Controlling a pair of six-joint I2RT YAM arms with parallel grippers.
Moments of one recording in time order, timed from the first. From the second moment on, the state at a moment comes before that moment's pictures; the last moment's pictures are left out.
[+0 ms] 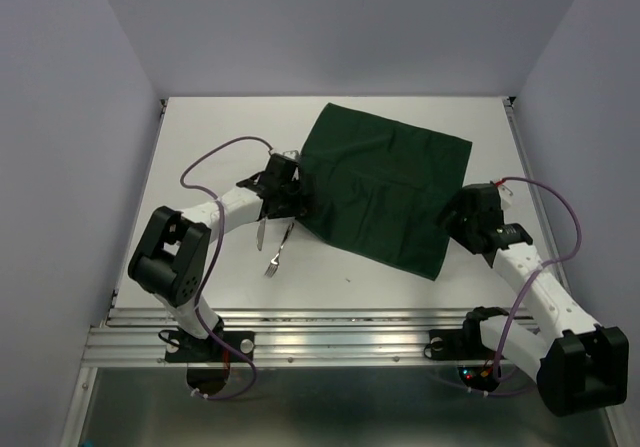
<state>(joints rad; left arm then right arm) -0.51 1.64 0.96 -0.22 0.07 -0.54 0.16 0.98 0.64 -0.51 0.24 0.80</state>
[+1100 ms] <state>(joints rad) -0.59 1.76 1.08 -0.26 -0.03 -0.57 0.16 0.96 0.49 -0.59 0.10 0.90</state>
